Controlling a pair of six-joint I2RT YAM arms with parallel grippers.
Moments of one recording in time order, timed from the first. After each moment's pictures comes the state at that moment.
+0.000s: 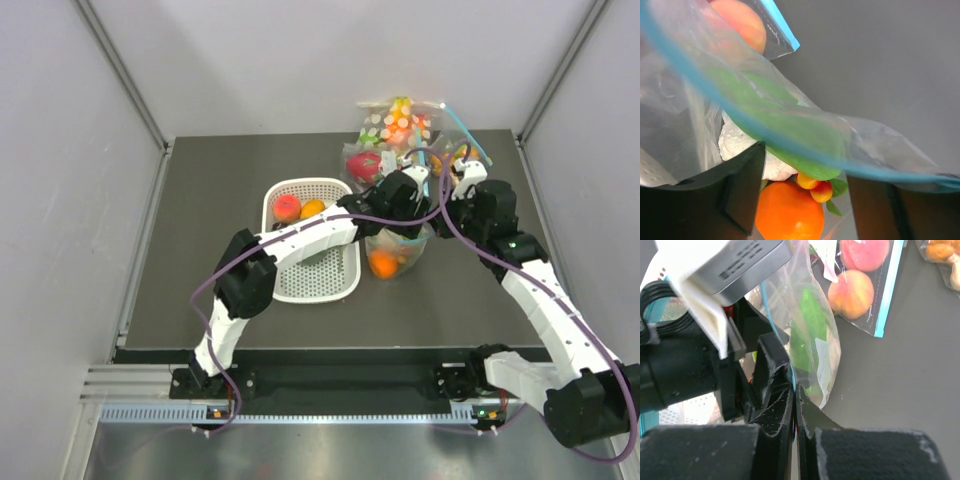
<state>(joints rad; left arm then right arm) -0.93 2.12 1.87 -0.38 -0.11 -0.30 0.23 1.03 0.91 -0.36 -0.20 0.16</state>
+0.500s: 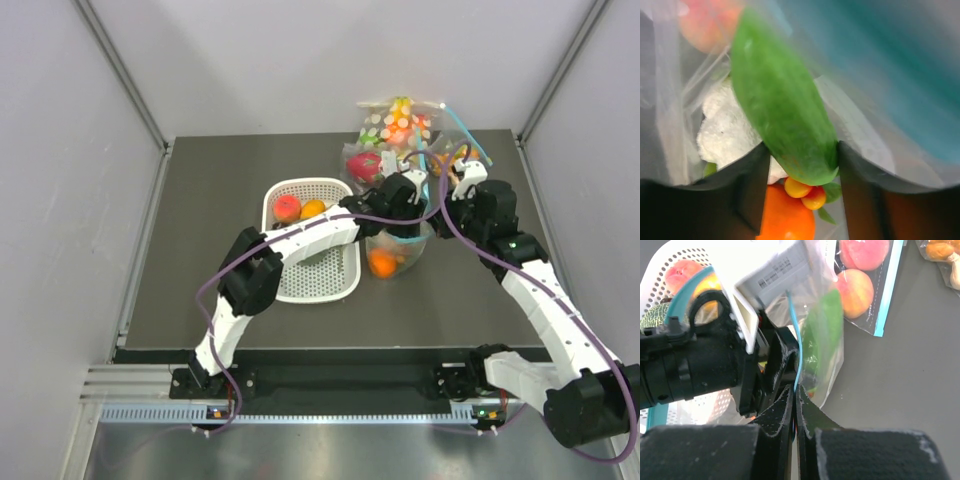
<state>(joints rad) -0.92 2.16 1.86 -0.38 -0.04 -0.36 0.23 1.03 0.91 -0.36 -0.20 0.16</state>
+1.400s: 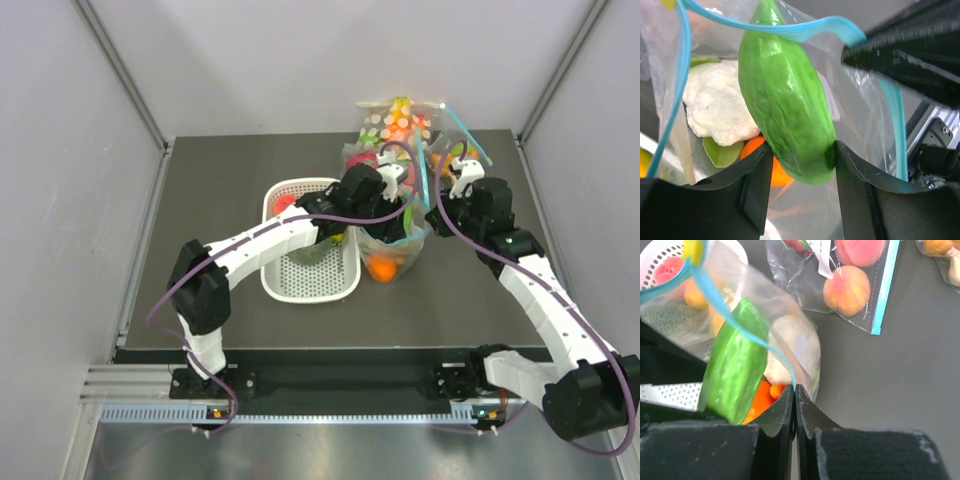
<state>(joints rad) -0.87 1.84 1.63 -0.38 0.20 -0.32 0.23 1.06 0.92 -0.36 -0.18 0.16</state>
